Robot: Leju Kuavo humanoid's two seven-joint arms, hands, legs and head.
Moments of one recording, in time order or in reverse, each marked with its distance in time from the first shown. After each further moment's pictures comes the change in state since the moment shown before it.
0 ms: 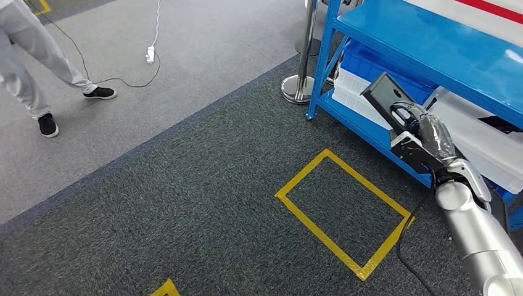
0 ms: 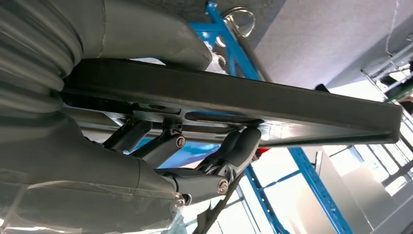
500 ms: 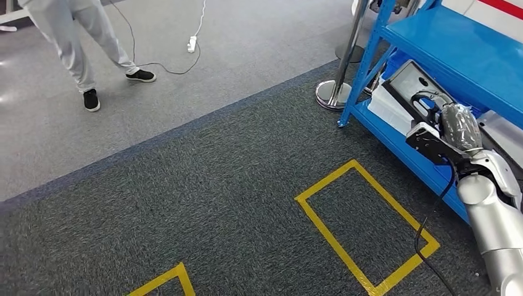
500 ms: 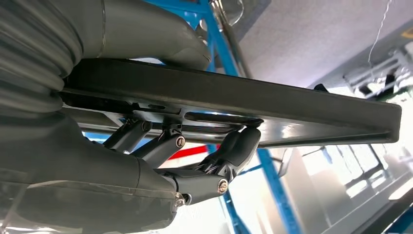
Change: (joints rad) left arm 0.037 -0.039 -0.046 0.049 -0.015 0.004 0.095; right arm -0.027 -0.047 -0.066 -0.038 0.103 0.037 0.041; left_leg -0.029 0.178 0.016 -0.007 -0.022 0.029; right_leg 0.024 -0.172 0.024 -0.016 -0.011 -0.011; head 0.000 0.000
